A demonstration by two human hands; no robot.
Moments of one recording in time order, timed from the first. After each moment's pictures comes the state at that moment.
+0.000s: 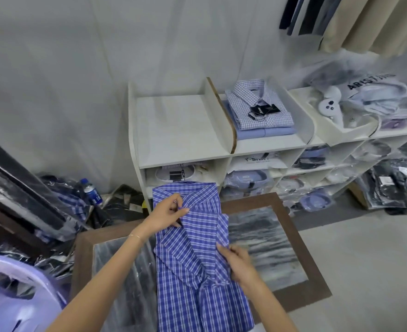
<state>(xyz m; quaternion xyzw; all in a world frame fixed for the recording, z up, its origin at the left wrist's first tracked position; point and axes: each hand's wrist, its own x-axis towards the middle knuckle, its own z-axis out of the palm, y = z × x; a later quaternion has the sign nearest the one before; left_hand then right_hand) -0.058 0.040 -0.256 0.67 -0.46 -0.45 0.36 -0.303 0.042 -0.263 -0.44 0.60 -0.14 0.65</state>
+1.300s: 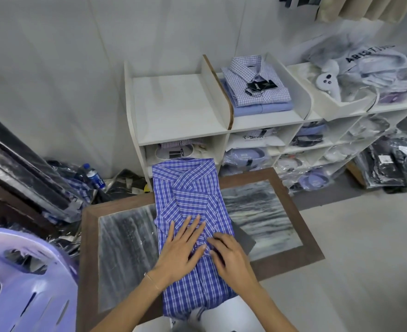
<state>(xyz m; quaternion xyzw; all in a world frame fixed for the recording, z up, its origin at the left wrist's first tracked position) -0.162 0.164 -0.318 0.69 -0.69 -0.14 0.15 -0.343 0.104 -0.308 -0.89 0.36 -0.18 0.20</state>
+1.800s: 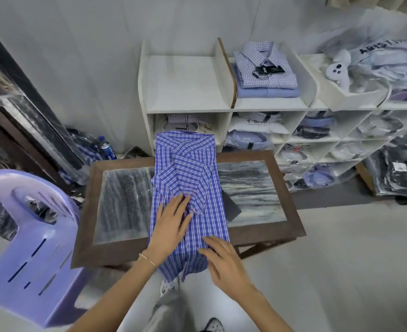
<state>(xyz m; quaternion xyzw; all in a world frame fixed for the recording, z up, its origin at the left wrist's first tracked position) -0.217 0.203 -0.308 0.78 -0.56 -0.10 0.26 -0.425 0.162 -0.321 -0.95 0.22 -0.15 0.19</state>
